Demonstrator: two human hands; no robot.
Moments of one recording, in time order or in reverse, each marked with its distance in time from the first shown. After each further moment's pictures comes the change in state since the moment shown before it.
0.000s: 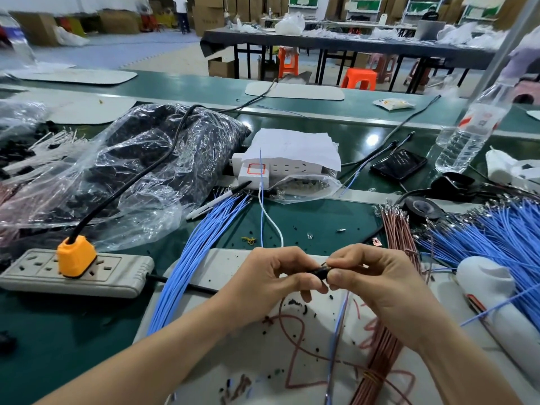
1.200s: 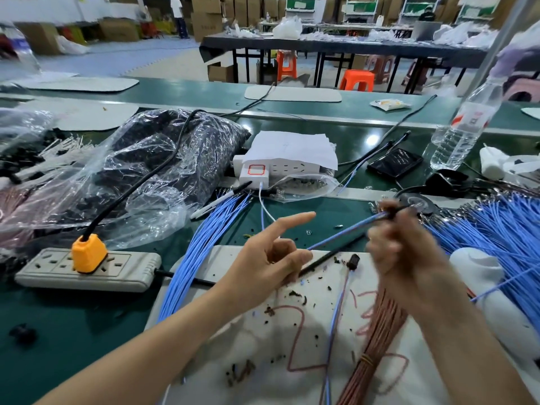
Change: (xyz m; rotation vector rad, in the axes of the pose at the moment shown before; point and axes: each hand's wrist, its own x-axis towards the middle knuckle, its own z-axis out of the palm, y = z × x) left_hand -0.005 0.022 -0.001 0.108 0.080 0.064; right_hand -0.001 -0.016 -0.015 0.637 0.084 -0.056
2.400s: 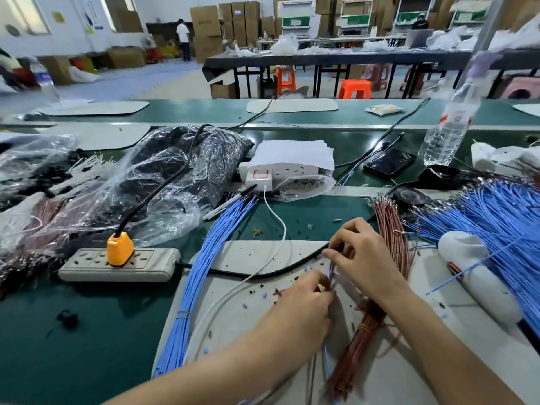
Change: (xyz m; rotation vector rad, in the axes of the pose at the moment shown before) left_hand -0.047 -0.004 0.058 1.003 -0.251 -0.029; right_hand 0.005 0.042 -0.018 -1.736 0.041 -0.364
